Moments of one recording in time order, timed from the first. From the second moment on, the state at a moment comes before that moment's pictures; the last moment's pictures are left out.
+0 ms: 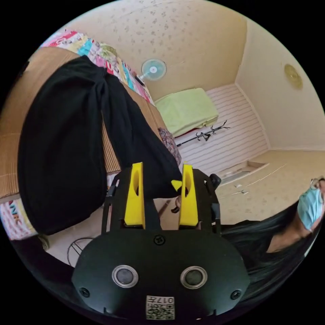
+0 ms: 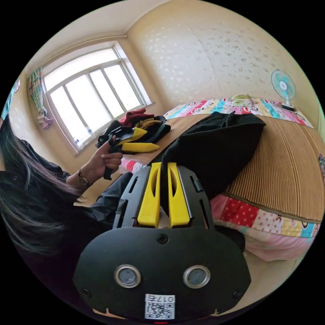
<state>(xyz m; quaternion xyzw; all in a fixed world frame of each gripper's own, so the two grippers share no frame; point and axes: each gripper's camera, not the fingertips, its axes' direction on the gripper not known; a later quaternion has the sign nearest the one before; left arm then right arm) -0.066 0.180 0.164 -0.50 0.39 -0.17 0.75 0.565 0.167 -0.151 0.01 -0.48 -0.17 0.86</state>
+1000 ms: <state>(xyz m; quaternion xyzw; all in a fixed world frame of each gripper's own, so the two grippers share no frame) -0.151 0.228 0.177 -0.52 0.41 -0.26 0.70 0.553 -0.171 0.291 -0.16 -0.33 0.25 0.90</state>
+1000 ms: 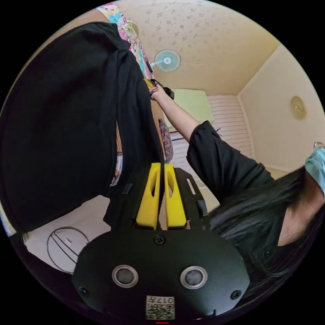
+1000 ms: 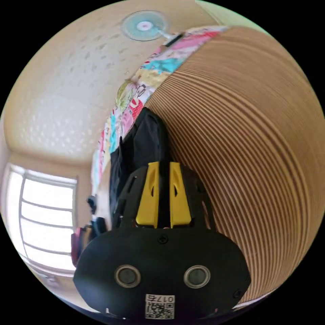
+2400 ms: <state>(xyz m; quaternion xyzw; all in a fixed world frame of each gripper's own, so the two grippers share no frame) -0.128 0.256 0.116 -0.45 0.11 -0.07 0.88 0.351 0.242 0.085 -0.11 -0.36 0.02 0.93</state>
